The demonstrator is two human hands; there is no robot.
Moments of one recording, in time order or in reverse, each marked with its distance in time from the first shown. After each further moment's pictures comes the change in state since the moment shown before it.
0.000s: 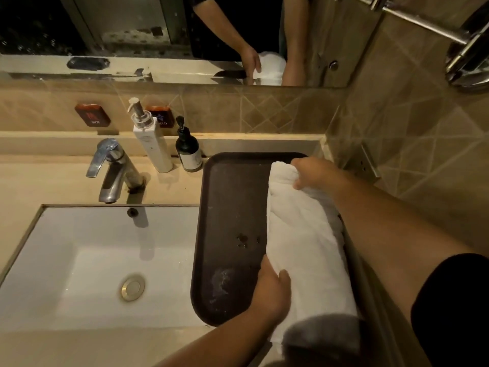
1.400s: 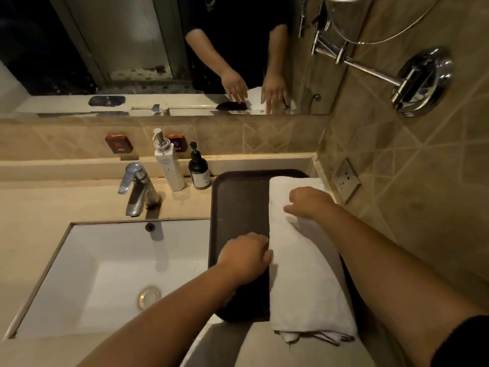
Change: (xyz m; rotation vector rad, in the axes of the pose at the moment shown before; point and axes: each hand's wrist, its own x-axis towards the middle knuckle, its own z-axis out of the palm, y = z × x) left_hand -0.008 0.057 -0.104 0.919 -0.009 0.457; right_hand -0.086 -0.050 -0.005 0.014 0.025 0.164
